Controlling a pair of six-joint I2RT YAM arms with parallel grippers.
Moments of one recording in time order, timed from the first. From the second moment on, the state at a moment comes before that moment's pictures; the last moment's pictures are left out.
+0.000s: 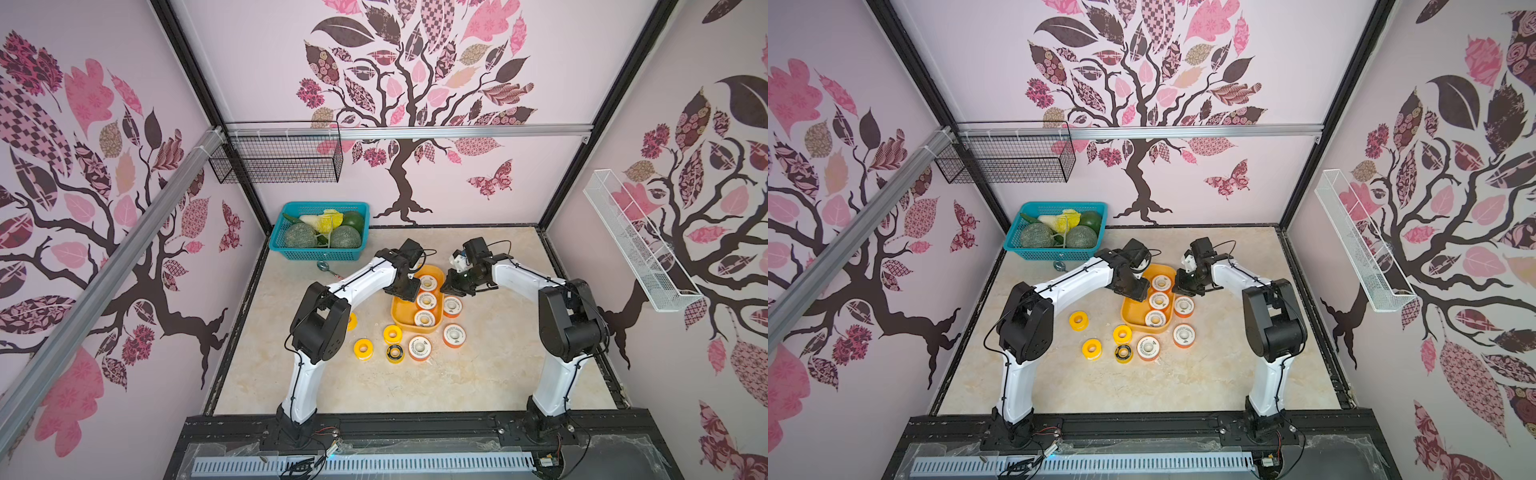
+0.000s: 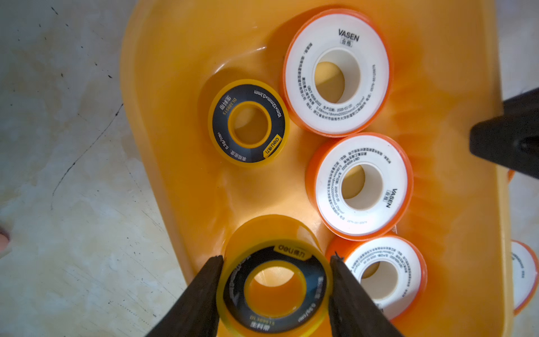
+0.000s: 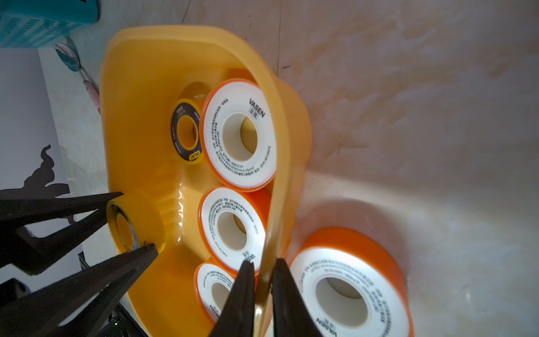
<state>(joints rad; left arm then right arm) -0.64 2.09 1.74 -0.88 0.00 -0.20 0.28 1.89 1.33 -0.57 -0.47 0.42</state>
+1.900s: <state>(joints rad) -0.65 2.16 1.80 -0.90 -0.04 -0.19 0.28 1.90 1.34 -0.58 -0.49 0.42</state>
